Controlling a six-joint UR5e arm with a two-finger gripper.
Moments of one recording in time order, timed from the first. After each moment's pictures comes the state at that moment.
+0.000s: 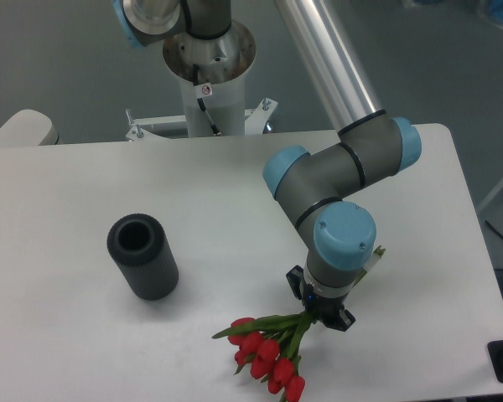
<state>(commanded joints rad) 2.47 -2.22 -1.31 -1.13 1.52 1.30</state>
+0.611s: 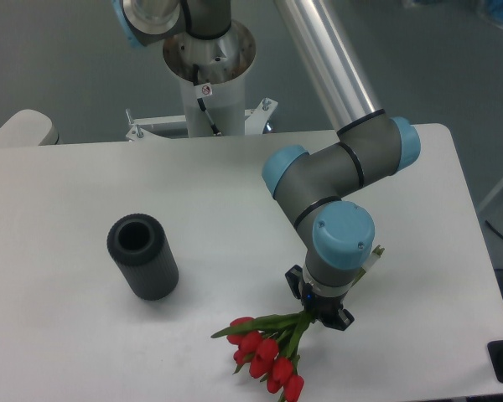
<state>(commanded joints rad) 2.47 -2.20 -1.33 -1.12 1.51 1.30</state>
